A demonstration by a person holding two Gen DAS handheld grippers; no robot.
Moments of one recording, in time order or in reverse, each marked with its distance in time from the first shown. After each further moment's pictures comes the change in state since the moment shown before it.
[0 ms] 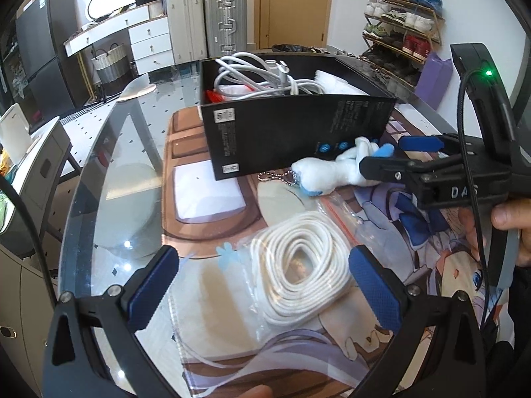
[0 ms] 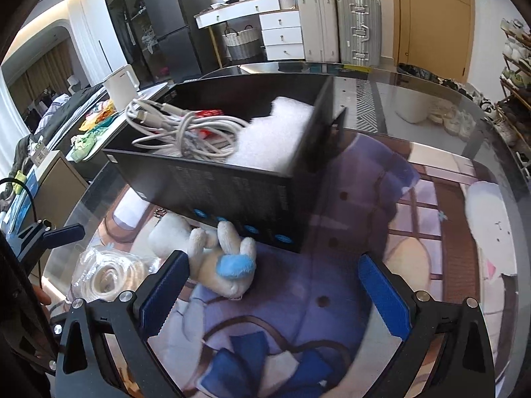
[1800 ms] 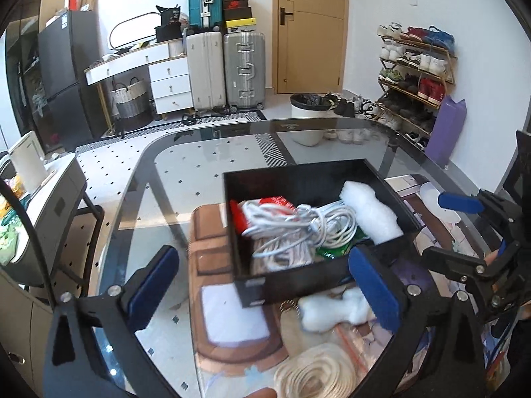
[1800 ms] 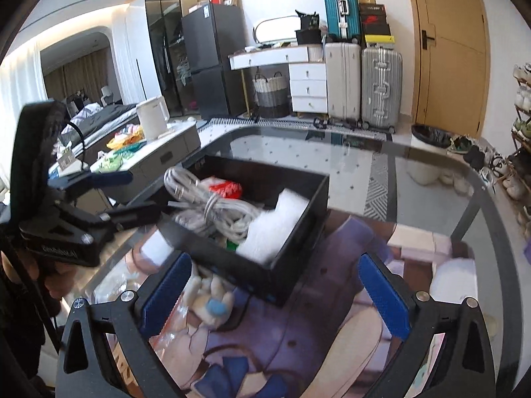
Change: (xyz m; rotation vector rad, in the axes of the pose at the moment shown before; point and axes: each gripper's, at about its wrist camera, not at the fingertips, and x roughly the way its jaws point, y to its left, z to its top) left arm -0.011 0.022 0.079 -0.046 -0.198 0.081; right arm -0.061 -0.012 0.021 -0.131 -0.217 0.073
